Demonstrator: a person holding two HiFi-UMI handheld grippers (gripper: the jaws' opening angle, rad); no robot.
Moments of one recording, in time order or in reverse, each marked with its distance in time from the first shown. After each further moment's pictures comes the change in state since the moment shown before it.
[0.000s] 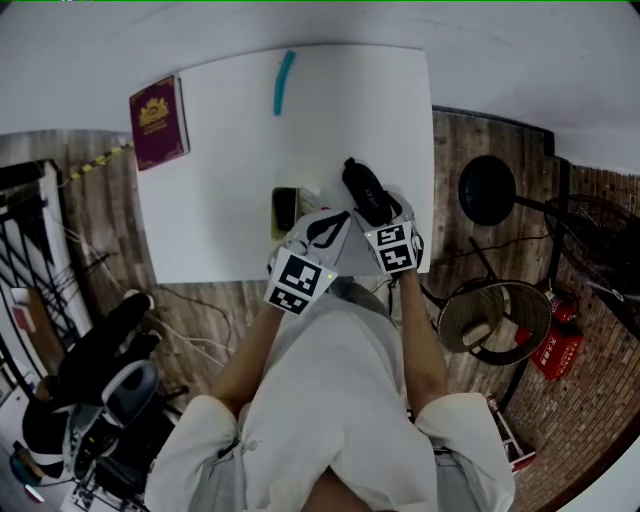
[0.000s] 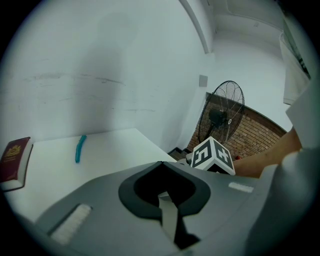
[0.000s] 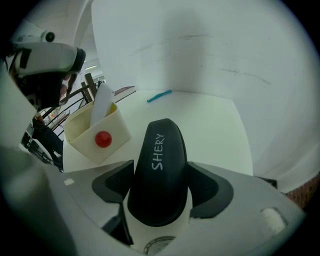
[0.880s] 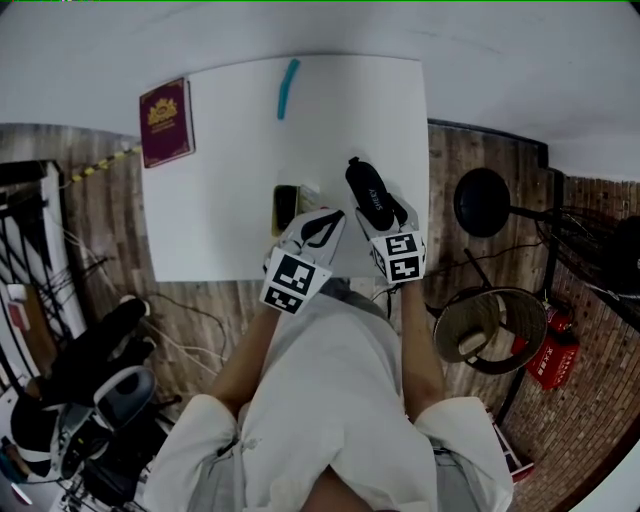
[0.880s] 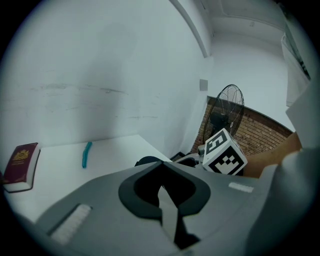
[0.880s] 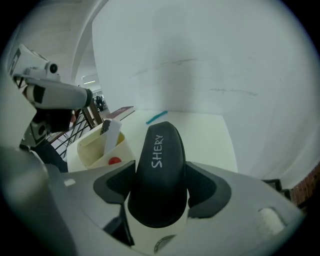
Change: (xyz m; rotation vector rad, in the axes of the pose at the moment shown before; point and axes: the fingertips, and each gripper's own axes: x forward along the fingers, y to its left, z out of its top) left arm -0.020 -0.002 0.010 0.015 -0.061 0.046; right arm -0.044 -0.001 0.031 0.065 -0.175 -0.020
